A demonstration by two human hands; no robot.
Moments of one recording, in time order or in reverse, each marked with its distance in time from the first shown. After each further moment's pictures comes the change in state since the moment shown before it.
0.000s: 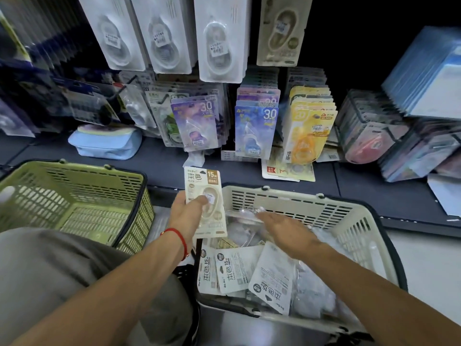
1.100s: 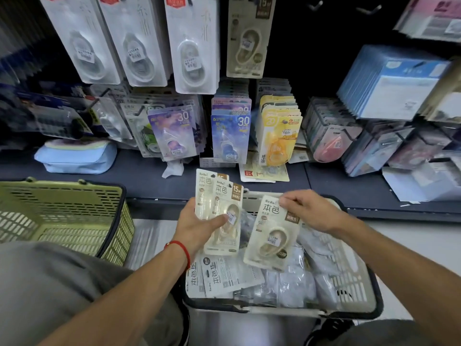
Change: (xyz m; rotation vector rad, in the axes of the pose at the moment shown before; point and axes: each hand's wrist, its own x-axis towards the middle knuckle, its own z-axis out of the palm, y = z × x) left_hand -0.021 -0.015 0.021 0.190 -0.350 0.132; right_hand -0.069 0.023 -0.115 0.792 0.127 0.201
